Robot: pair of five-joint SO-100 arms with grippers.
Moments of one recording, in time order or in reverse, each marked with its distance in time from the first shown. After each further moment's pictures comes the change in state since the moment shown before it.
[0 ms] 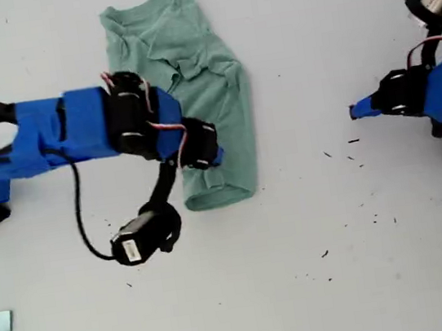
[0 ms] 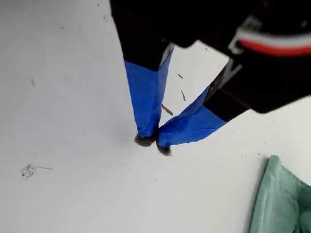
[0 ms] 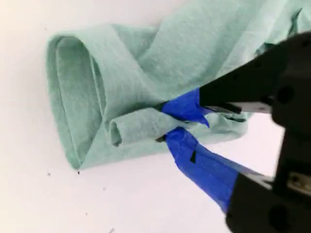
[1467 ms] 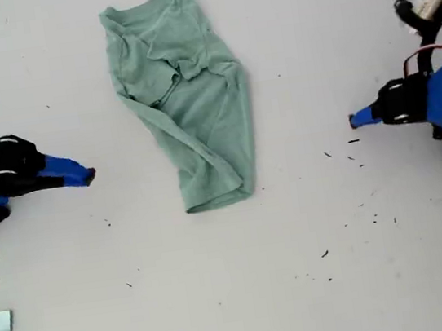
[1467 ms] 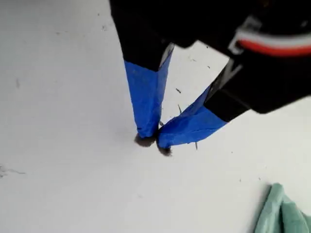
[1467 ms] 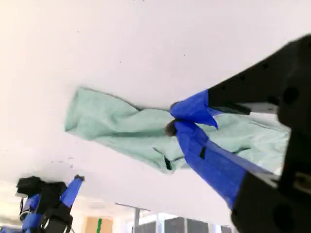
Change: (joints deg) arm 0 4.1 129.6 117.3 -11.1 -32.6; arm 1 -4.9 -3.3 -5.4 0.8 -2.0
